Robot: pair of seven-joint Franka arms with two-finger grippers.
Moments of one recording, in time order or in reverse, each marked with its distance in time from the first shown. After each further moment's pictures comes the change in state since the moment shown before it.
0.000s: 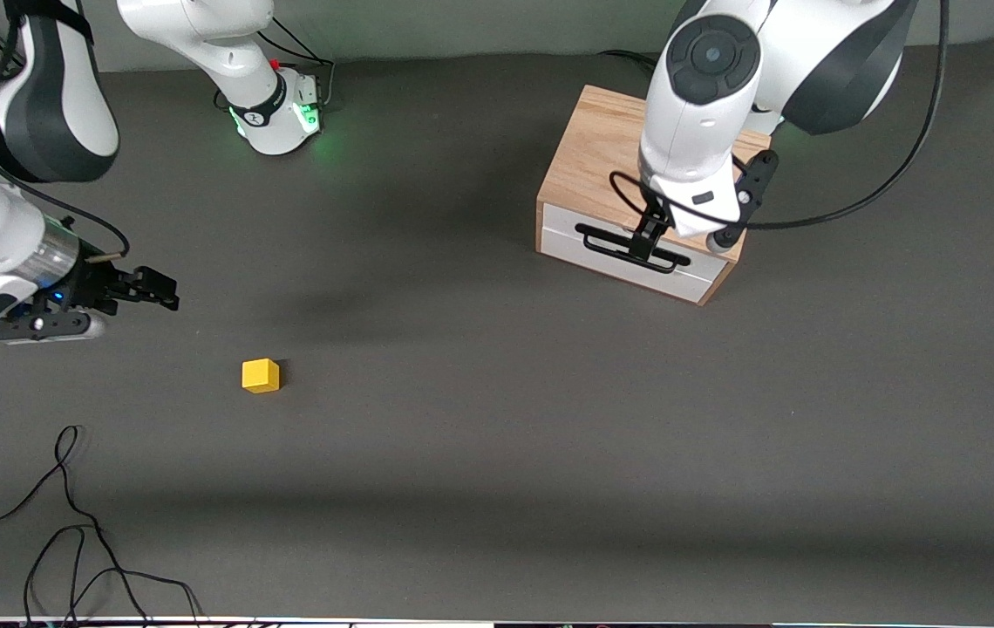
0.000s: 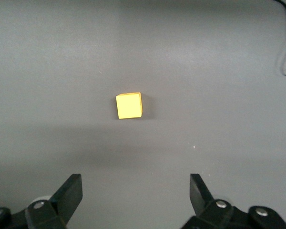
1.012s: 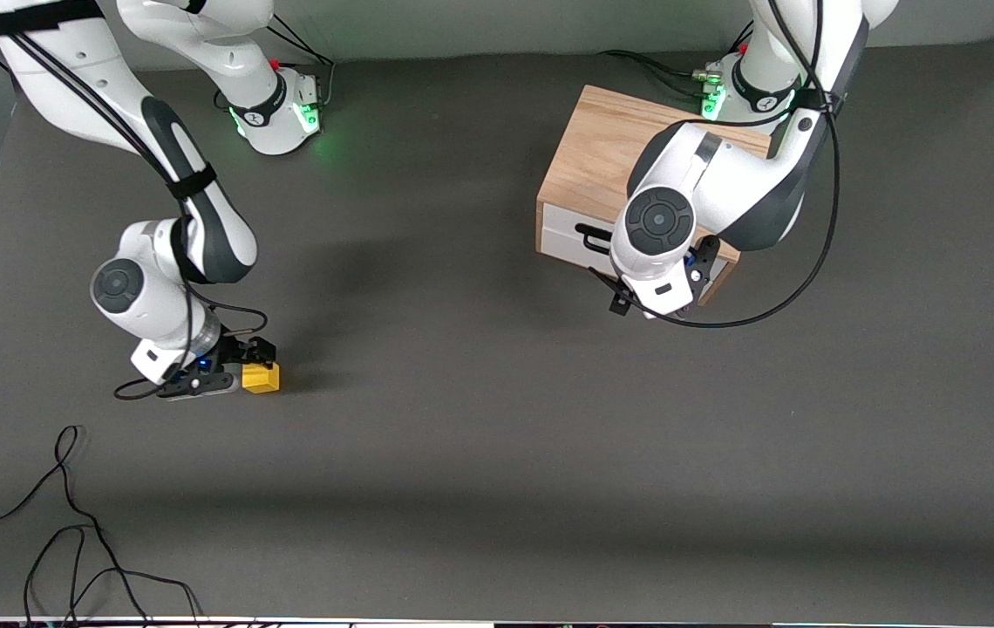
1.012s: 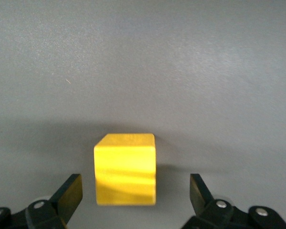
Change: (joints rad) left arm 0.004 0.185 0.006 -0.172 -0.052 0.261 -0.076; right arm 0.044 0.385 0.011 -0.218 0.000 0.694 -0.027
